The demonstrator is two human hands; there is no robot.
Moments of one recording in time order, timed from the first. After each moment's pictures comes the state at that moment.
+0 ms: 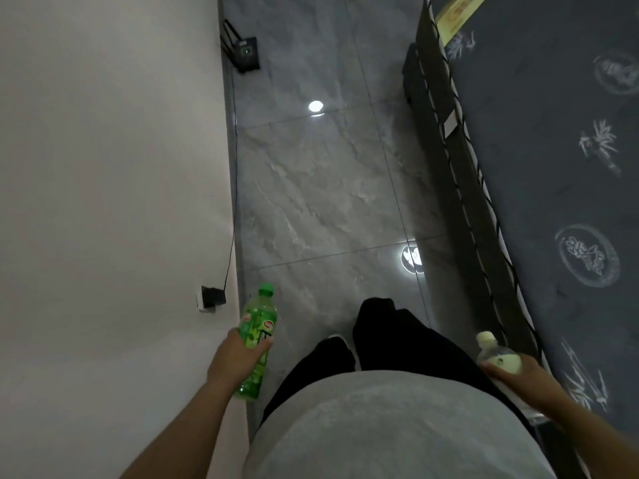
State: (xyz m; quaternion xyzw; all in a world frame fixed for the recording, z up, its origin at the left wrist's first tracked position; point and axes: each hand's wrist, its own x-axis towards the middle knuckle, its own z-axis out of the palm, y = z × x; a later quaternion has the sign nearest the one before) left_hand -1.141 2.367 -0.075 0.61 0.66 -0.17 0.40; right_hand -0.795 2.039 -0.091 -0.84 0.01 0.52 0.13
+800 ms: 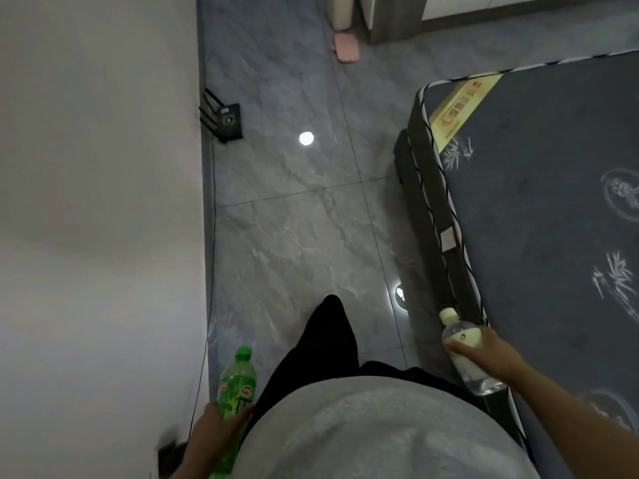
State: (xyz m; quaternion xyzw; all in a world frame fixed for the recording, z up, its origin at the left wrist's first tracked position) left_hand -0.911 2.608 -0.096 0.54 0.70 -0.22 0.42; right_hand -0.497 2.396 -0.100 -0.87 -0.05 0.47 0.13
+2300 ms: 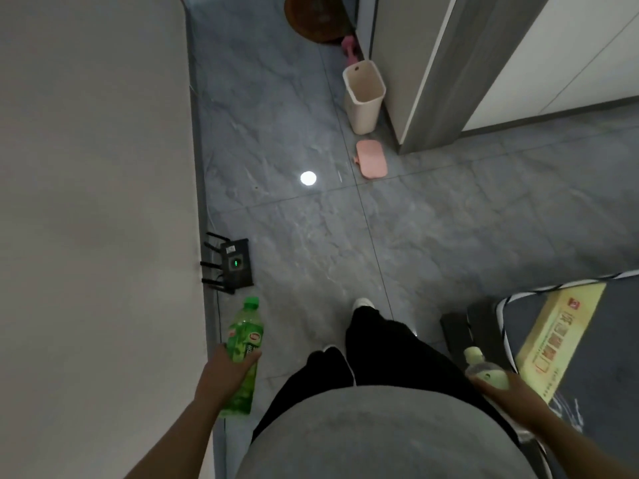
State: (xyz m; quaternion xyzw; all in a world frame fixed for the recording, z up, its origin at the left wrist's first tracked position) left_hand -0.423 3.366 -0.071 0.60 0.66 -0.15 0.42; right_hand -0.101 3.038 -0.080 -0.85 -0.02 0.49 0.16
